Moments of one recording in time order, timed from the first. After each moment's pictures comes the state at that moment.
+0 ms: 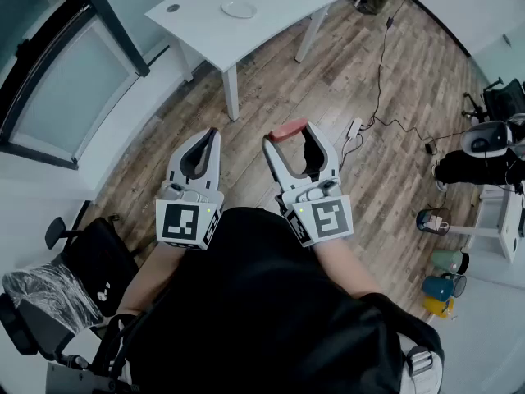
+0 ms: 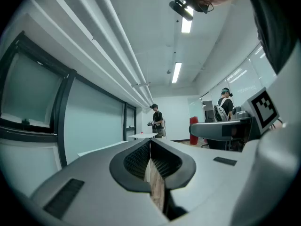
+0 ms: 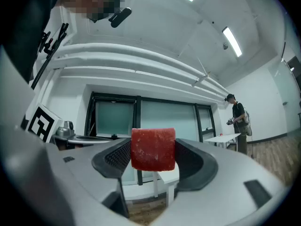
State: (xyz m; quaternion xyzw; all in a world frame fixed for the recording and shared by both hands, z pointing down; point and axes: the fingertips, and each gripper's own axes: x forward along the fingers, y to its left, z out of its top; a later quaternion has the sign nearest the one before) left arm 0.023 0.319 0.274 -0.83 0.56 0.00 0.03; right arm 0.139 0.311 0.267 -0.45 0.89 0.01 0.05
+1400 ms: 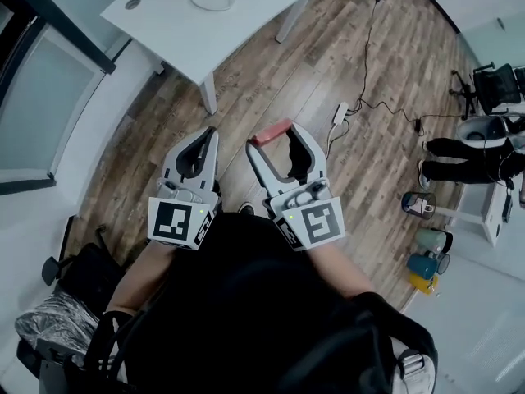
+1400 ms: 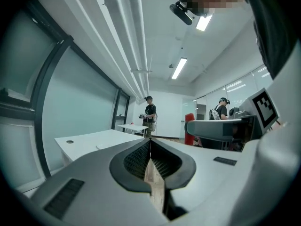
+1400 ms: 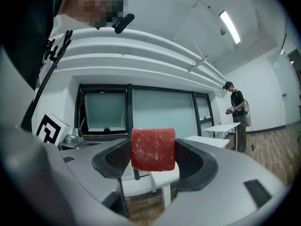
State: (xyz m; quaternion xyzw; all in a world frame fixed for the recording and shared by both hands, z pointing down) left arm 0.027 0.173 0.327 -0.87 0.49 0.00 -0.06; right arm 0.115 0.181 0.305 -0.46 0.89 -0.04 0.01
